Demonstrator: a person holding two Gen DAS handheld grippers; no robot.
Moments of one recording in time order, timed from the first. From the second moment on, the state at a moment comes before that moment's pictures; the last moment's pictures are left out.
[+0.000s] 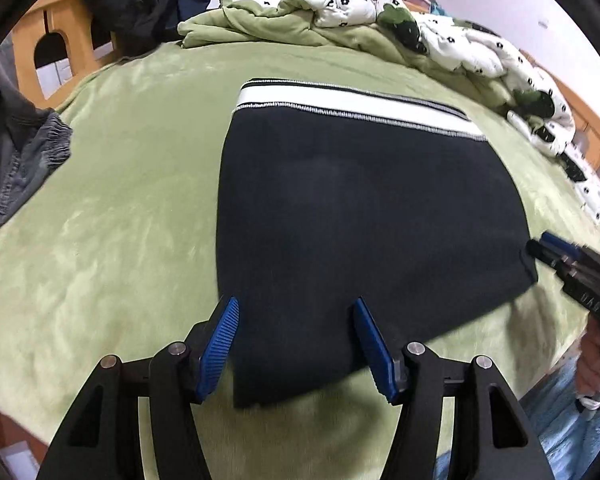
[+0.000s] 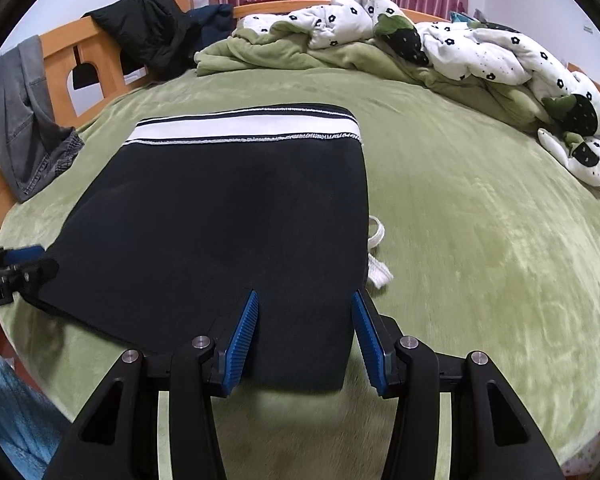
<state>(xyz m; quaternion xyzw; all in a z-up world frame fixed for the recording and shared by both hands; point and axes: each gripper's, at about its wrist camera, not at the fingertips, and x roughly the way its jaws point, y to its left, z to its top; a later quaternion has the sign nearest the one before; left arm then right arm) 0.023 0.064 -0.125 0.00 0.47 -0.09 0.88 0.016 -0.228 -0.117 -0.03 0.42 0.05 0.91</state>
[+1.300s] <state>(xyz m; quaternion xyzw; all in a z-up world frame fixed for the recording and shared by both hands) -0.126 0.051 -0.009 0.00 0.36 -0.07 0.93 -0.151 -0.206 -0.005 -0.01 0.35 0.02 0.94</state>
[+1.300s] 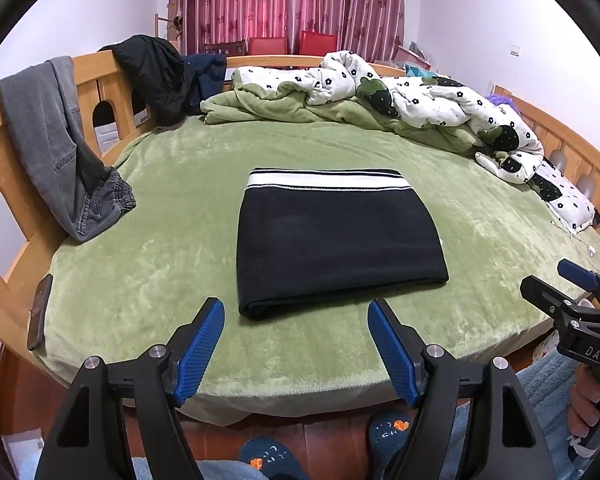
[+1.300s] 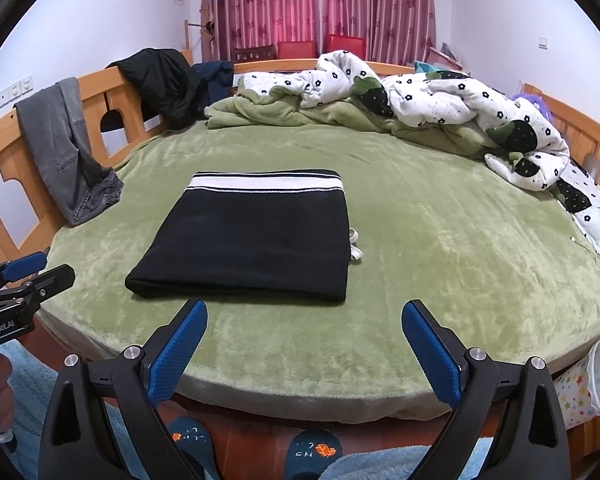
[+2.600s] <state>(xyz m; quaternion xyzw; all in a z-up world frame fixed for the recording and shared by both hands) -0.131 0.045 -0.011 0.01 0.36 -0.06 0.93 -0.152 -0.211 -0.004 0.01 0.35 0.01 0.94</state>
